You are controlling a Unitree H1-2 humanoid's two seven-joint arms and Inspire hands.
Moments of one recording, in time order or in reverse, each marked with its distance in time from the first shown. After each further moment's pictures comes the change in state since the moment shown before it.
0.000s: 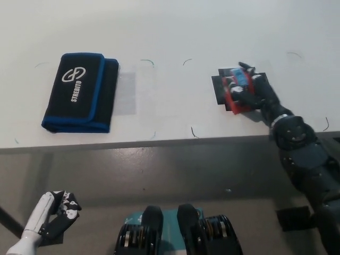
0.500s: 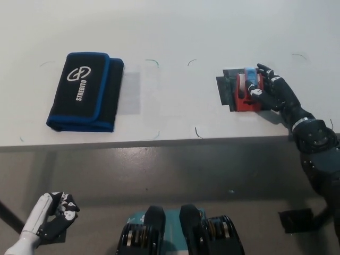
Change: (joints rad) left_arm 0.007 0.009 0.000 -0.001 -0.003 0.003 0.000; right_arm 0.049 -0.083 -0.030 -0.031 0.002 -0.001 0.038
